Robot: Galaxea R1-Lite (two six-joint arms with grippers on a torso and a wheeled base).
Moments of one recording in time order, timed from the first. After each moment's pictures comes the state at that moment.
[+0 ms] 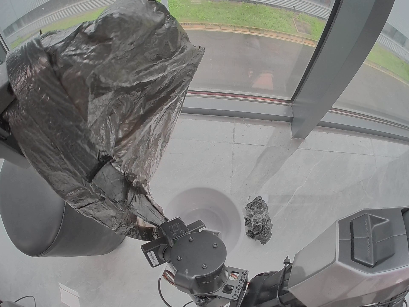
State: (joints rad) left arm -0.67 1.09 -0.89 -0.48 -0.52 -1.05; right arm 1.17 2.25 -1.01 -1.14 -0.61 0.04
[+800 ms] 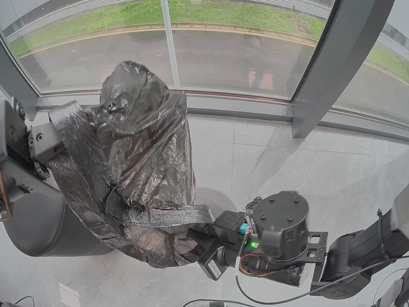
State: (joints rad) left arm -0.54 1.11 -0.73 -0.50 -0.52 -0.99; right arm 1.02 1.91 -0.73 -0.83 -0.16 -0.05
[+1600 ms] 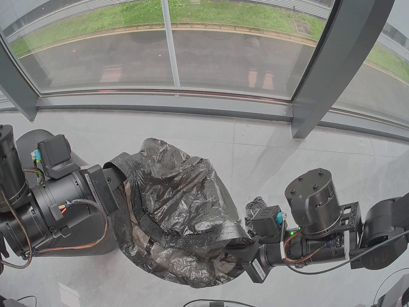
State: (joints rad) left arm -0.70 1.28 -0.63 -0.50 0.07 -0.44; right arm 0.89 1.72 -0.75 -0.33 0.07 0.02
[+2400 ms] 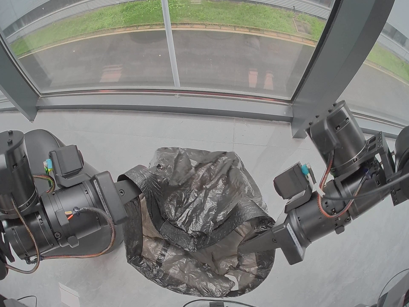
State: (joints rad) left arm -0.73 1.30 -0.63 -0.49 -0.02 -0.64; right arm 0.80 1.63 -1.15 0.36 0.41 0.15
